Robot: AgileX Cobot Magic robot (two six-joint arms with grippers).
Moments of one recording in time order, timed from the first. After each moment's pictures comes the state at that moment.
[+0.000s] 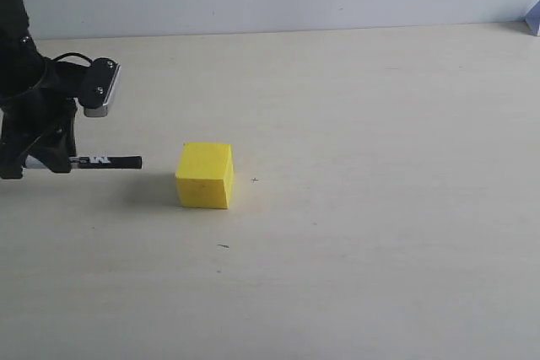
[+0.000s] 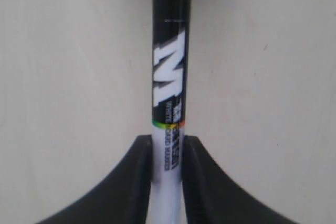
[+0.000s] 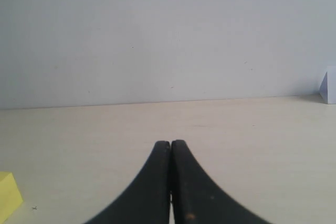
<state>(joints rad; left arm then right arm) -0.21 1.94 -1.28 -0.02 1.00 1.42 0.05 0.01 0.00 0.06 0.14 0.04</state>
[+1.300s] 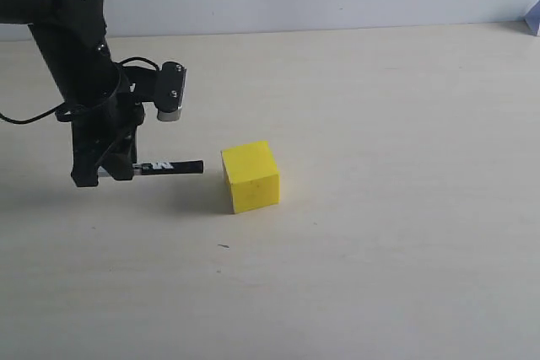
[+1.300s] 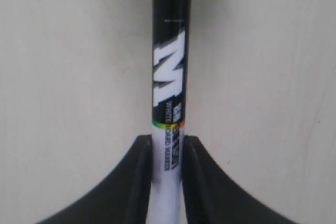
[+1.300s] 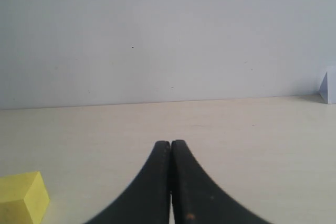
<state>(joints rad) -0.41 1.97 -1.33 -0.05 1.02 1.20 0.05 0.01 0.00 0.06 0.14 0.04</state>
